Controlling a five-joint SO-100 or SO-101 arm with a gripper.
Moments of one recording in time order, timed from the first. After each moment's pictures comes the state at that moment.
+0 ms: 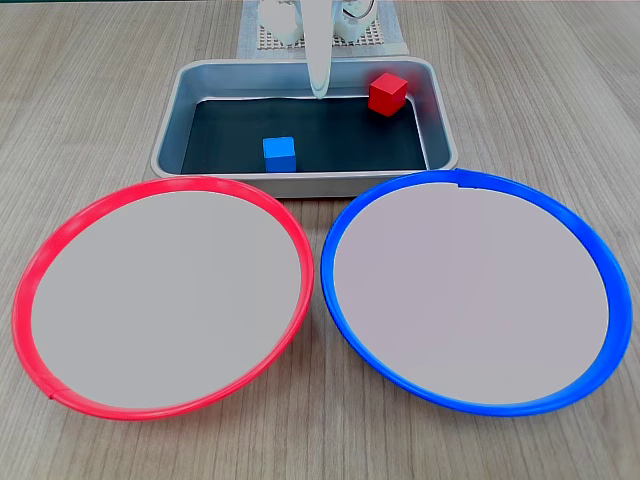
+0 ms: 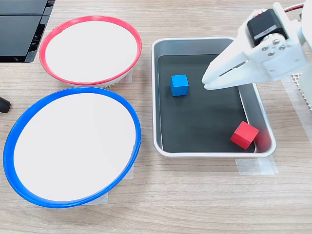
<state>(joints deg) 3.3 189.3 173.2 57.0 1.2</state>
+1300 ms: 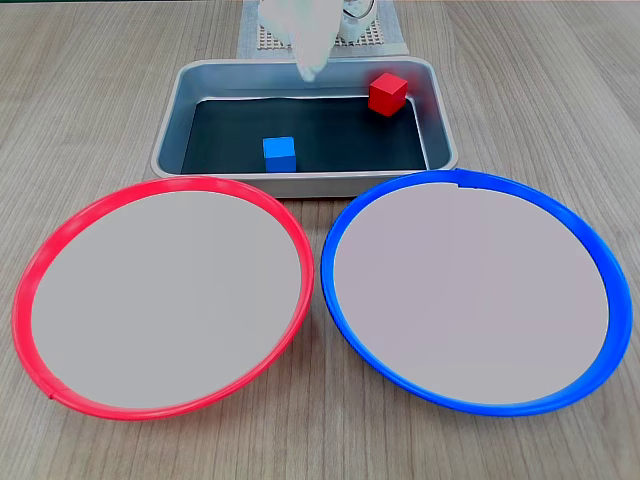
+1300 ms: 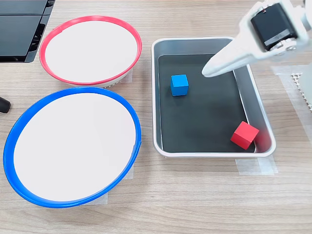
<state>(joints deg) 3.3 172.3 161.5 56.6 -35.2</state>
